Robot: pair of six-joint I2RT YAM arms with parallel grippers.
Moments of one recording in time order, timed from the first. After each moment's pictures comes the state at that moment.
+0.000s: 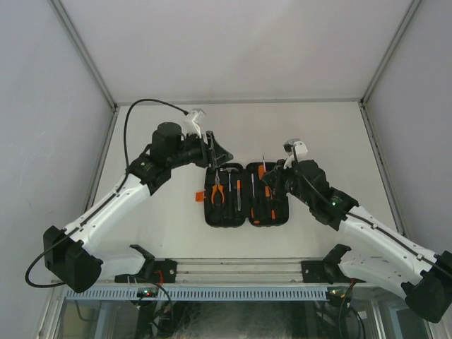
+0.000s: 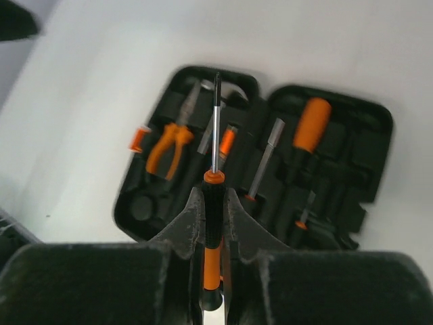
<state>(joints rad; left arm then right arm) -0.56 1.22 1.08 -0.20 0.39 -0.50 0.73 0.92 0.72 -0.17 0.09 0.43</state>
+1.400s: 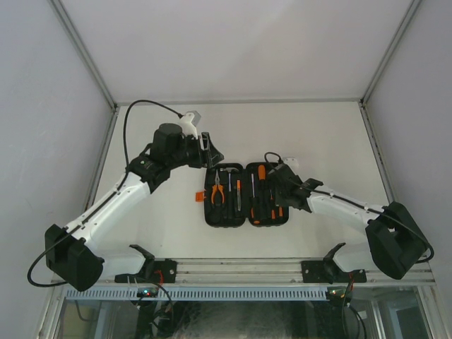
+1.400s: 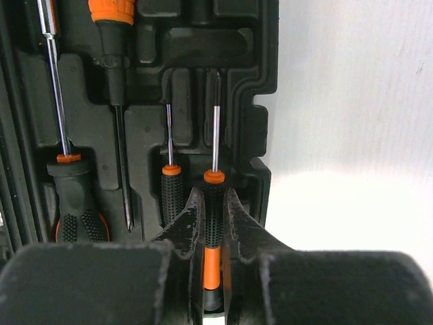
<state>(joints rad) -0.53 1.23 1.08 -0.33 0.21 -0.46 0.67 1.33 0.72 -0.45 0.29 0.59</state>
